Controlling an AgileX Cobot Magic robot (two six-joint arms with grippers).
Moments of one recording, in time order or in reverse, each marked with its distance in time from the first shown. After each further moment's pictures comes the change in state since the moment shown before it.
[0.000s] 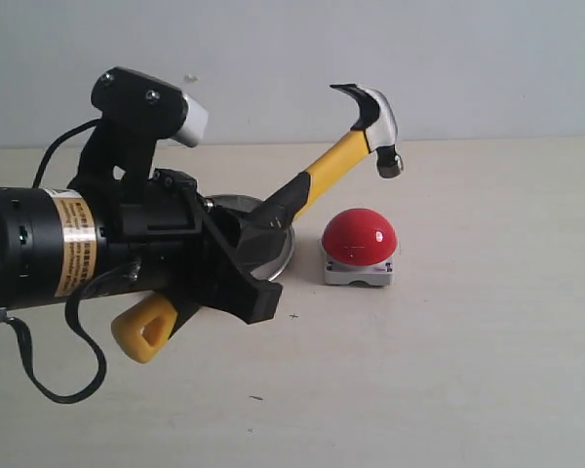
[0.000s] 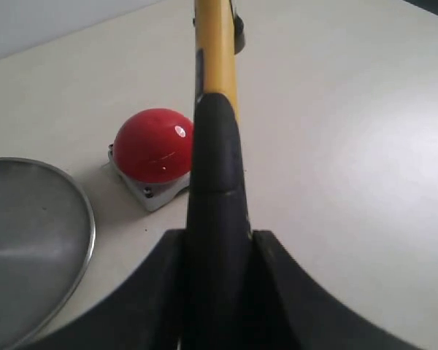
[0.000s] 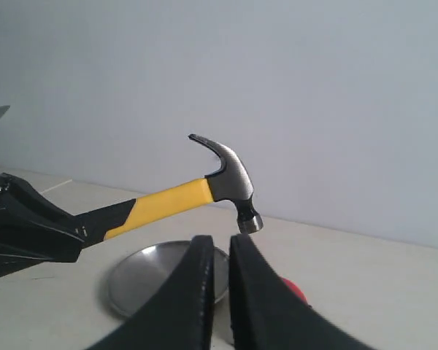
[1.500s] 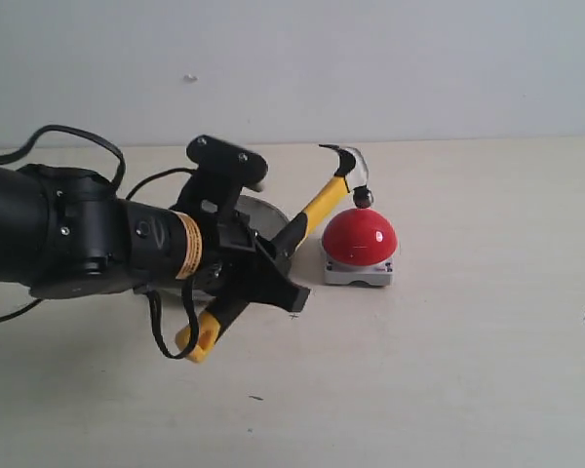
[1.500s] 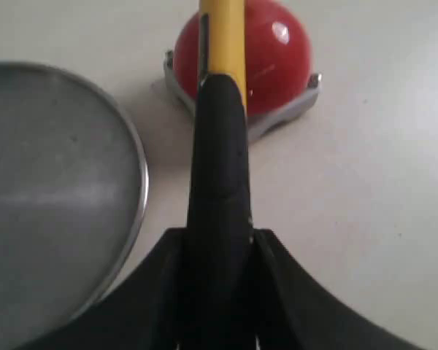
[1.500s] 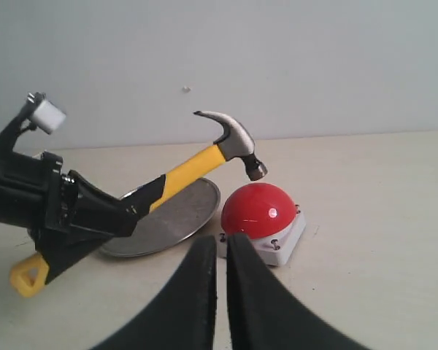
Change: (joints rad) left arm 0.104 0.425 -0.179 -0.055 -0.008 0.098; right arm 0.000 0.000 0.190 0.151 -0.065 -0.033
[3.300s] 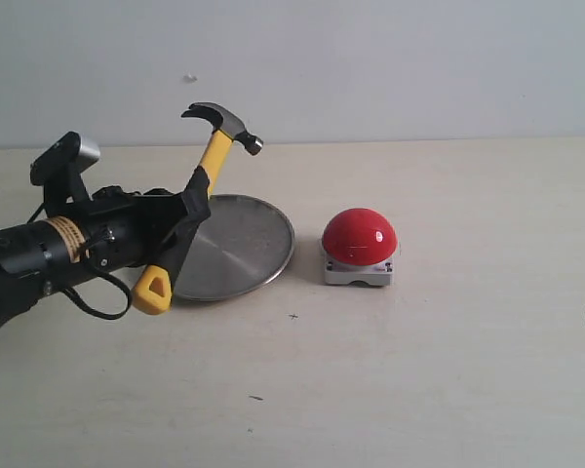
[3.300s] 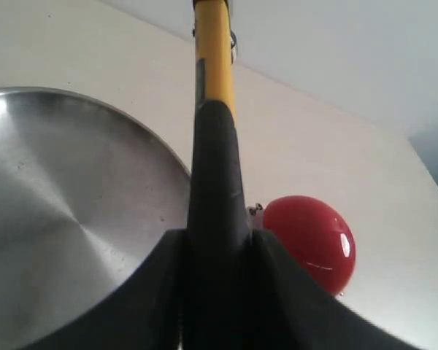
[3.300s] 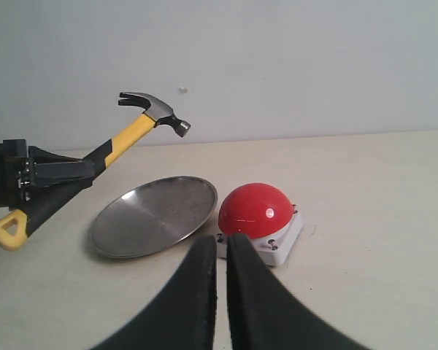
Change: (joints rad) left arm 0.309 0.009 0.250 -0.451 -0.652 -0.059; right arm 0.000 0.000 0.000 0.002 -0.008 0.000
